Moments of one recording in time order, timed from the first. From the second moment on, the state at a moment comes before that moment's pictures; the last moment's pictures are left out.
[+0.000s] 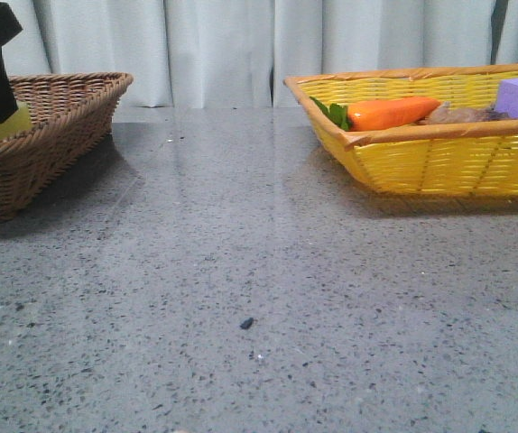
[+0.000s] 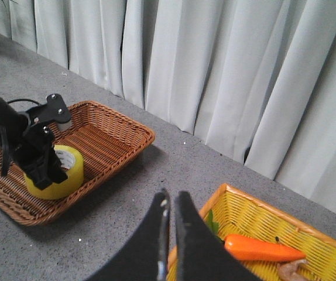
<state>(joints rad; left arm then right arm) -0.25 1.53 -1.27 -0.08 0.88 0.23 0.74 0.92 -1.51 -0.28 0.90 0.06</state>
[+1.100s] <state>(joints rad) -0.25 0.60 -0.90 -0.26 0.76 0.23 0.74 0.14 -0.68 -0.35 0.61 0.11</state>
